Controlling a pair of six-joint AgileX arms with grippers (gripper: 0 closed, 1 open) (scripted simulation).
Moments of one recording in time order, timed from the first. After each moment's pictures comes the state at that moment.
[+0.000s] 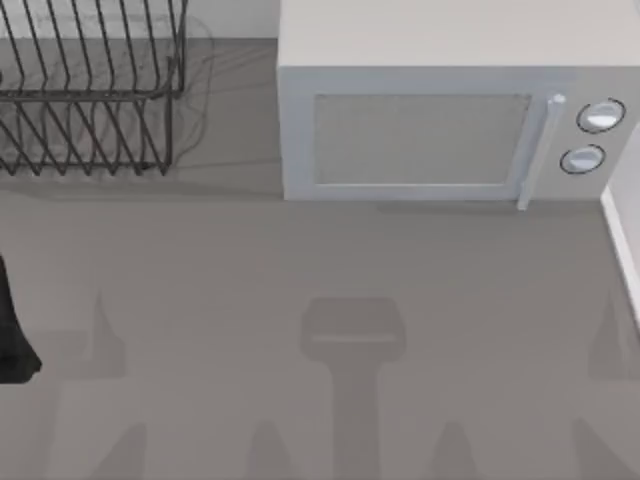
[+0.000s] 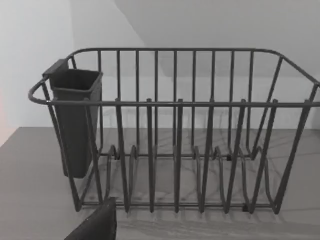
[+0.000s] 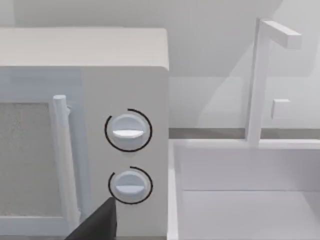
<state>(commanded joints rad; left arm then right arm) 0.00 0.00 0.00 0.00 0.00 0.00 0.00 0.00 0.00 0.00 0.00 0.00</state>
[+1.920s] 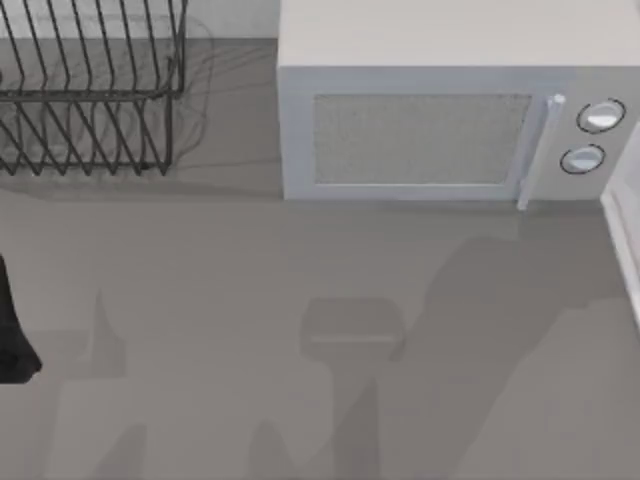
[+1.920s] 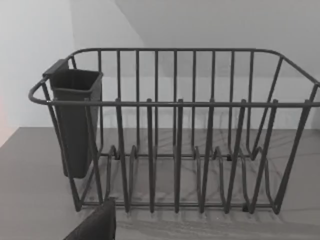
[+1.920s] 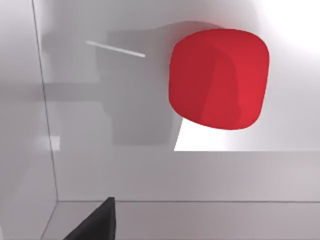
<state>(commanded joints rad) 0.00 0.00 0.00 0.00 0.00 0.00 -0.27 2.12 1.61 -1.06 0.00 -0.25</state>
